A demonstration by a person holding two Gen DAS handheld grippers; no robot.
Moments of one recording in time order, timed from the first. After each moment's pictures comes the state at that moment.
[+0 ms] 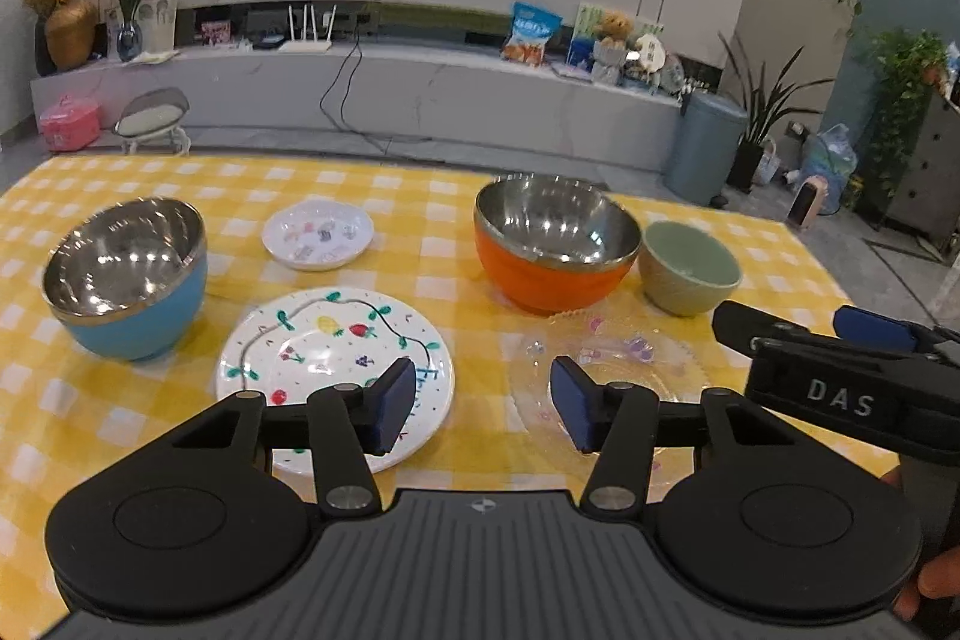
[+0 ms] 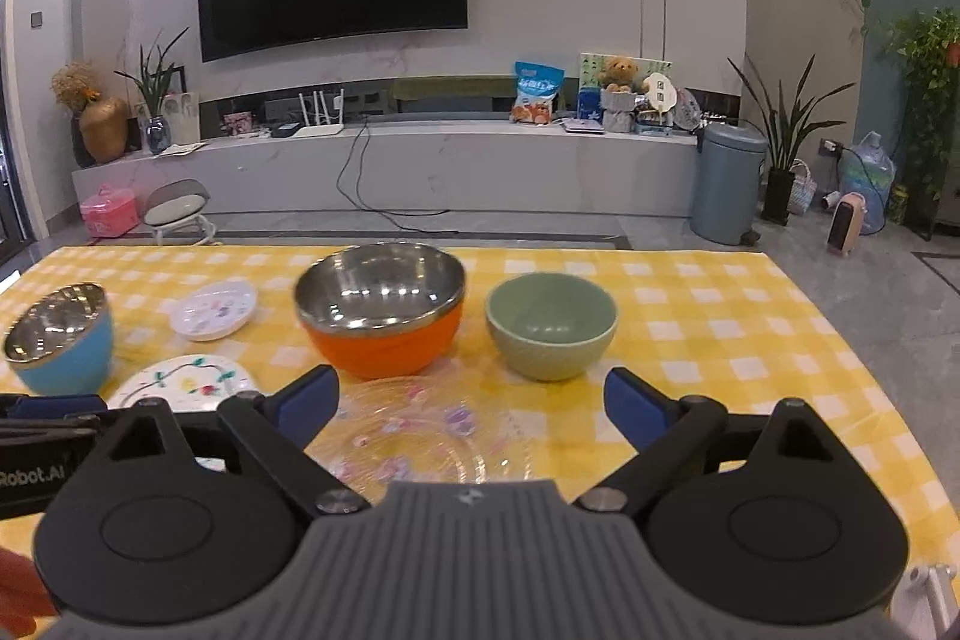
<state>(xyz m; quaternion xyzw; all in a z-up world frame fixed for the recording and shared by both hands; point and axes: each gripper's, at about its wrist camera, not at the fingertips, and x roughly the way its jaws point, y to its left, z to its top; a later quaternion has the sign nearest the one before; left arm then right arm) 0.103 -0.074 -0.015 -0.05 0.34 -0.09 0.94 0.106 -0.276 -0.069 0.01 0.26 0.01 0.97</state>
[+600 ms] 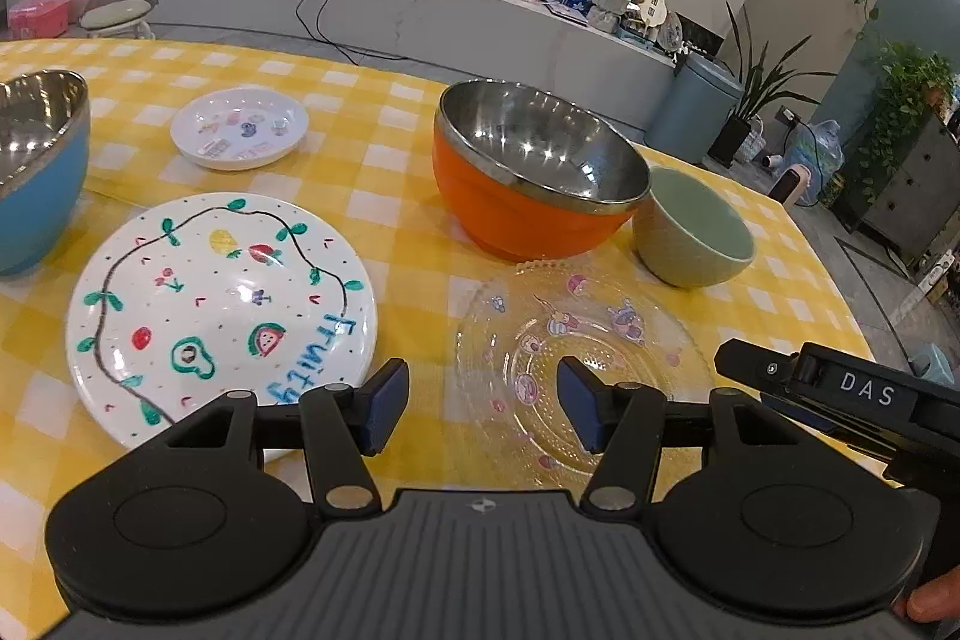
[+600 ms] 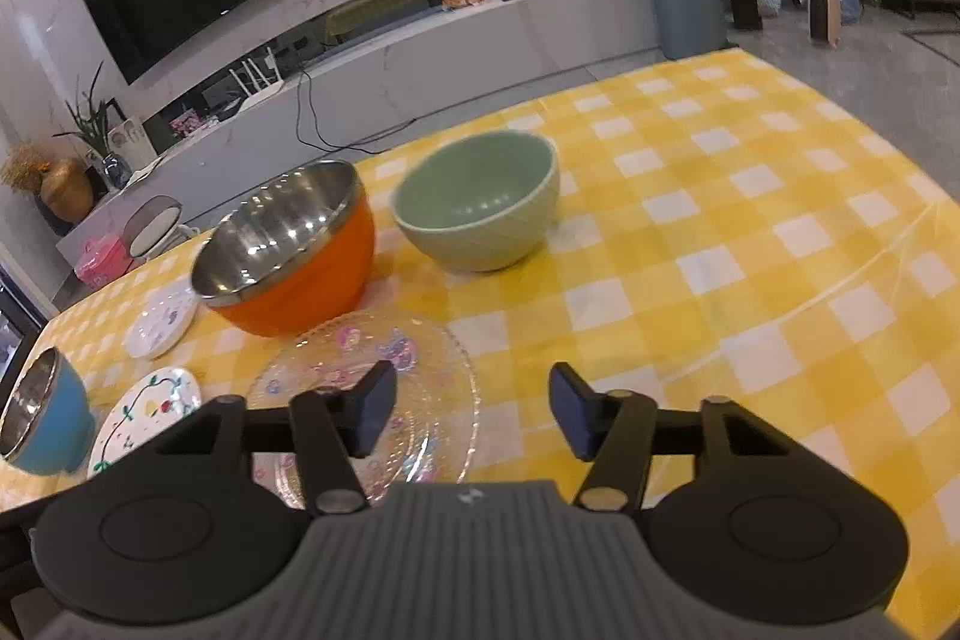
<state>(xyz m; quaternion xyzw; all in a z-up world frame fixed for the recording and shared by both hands) 0.152 -0.087 -0.062 -0.12 0.40 -0.12 0.90 0.152 -0.330 -0.119 0.18 0.36 -0.01 0.91</state>
